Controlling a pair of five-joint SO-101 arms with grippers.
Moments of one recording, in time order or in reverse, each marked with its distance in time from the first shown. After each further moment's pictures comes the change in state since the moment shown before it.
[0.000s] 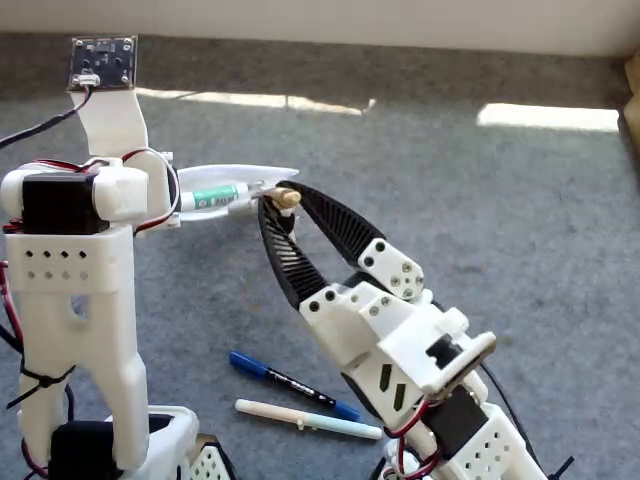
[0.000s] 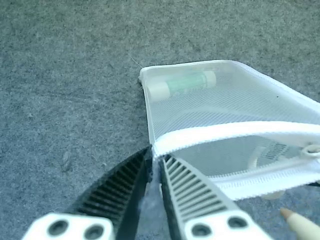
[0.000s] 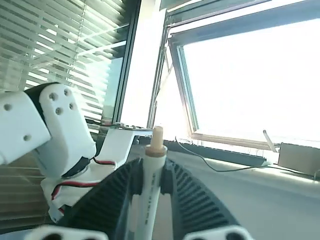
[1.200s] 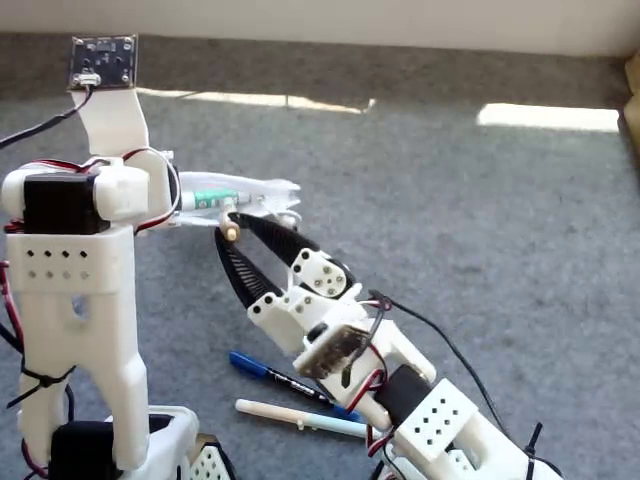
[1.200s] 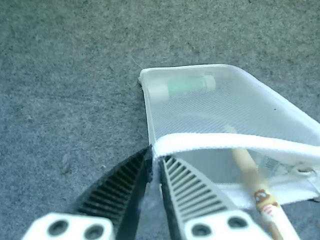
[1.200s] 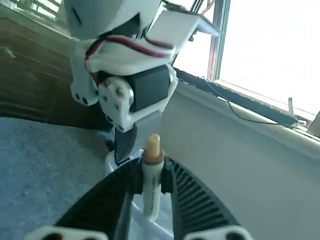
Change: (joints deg) left arm 0.1 0.0 0.4 -0.9 0.0; right arm -4.1 15.9 12.0 -8.7 16.7
